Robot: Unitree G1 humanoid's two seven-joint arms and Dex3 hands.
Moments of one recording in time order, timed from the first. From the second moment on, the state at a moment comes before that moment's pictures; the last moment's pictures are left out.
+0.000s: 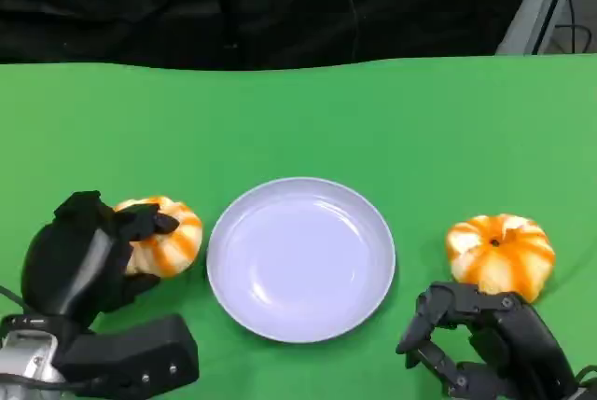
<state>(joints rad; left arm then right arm) -0.26 0.40 -0.33 0.55 0.71 -0.31 0.56 -0.05 -0.02 0.09 0.60 0.16 -0.92 0.52</state>
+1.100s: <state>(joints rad) -0.26 0.40 -0.33 0.55 0.71 -0.31 0.56 -0.05 -0.02 0.09 0.60 0.16 -0.92 0.52</state>
